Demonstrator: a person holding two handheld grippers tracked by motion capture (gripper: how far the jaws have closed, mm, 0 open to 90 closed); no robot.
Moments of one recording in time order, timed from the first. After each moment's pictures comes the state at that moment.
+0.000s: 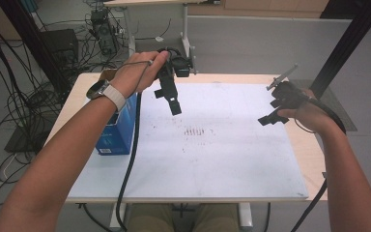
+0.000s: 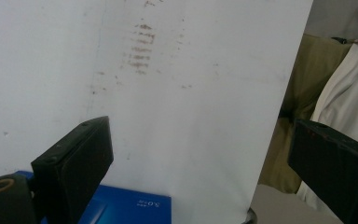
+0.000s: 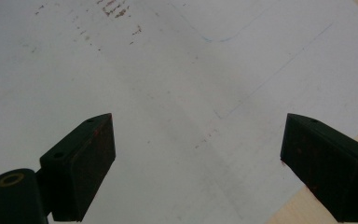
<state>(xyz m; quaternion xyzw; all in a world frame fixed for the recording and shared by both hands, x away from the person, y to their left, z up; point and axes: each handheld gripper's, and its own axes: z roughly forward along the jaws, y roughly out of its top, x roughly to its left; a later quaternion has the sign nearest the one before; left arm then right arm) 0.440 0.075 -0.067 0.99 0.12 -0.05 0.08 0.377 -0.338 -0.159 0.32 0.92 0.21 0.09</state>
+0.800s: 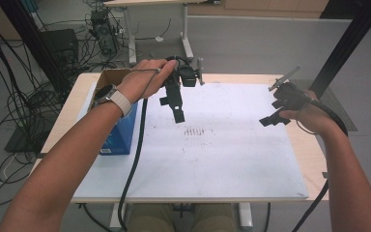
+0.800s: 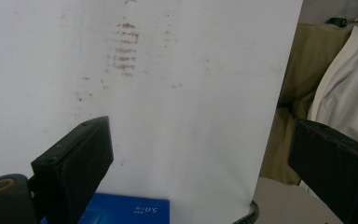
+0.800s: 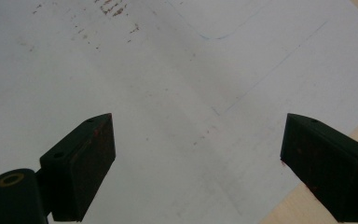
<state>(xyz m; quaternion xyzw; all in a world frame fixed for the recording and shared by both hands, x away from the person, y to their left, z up) 0.433 0.056 -0.079 0.99 0.09 -0.05 0.07 0.373 -0.342 -0.159 0.33 0.92 0.21 0.09</state>
